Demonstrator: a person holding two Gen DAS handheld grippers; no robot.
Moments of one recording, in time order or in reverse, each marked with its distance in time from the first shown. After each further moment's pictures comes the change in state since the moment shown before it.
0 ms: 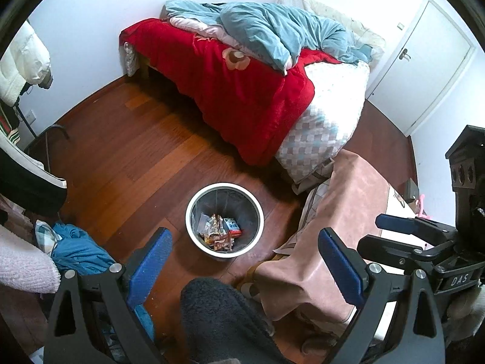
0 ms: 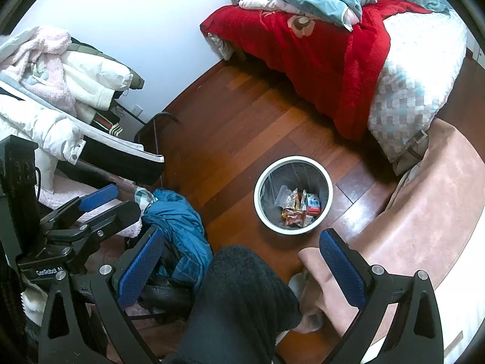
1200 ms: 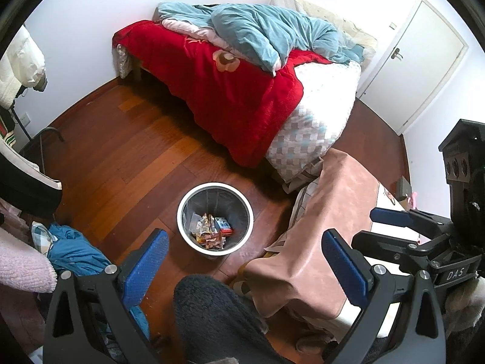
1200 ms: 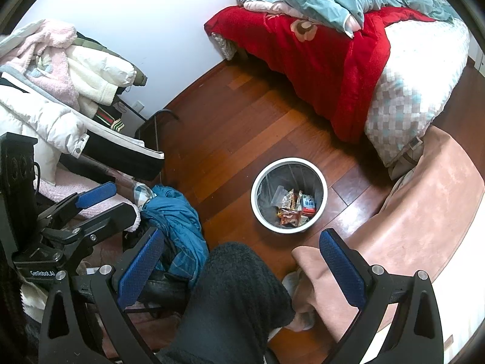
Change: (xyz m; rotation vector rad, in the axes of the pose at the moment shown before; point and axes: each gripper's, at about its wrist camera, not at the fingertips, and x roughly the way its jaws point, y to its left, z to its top) left arm -0.013 -0.016 -0.001 0.008 0.004 -0.034; right arm -0.016 0.000 -0.002 -0.018 0.002 -0.010
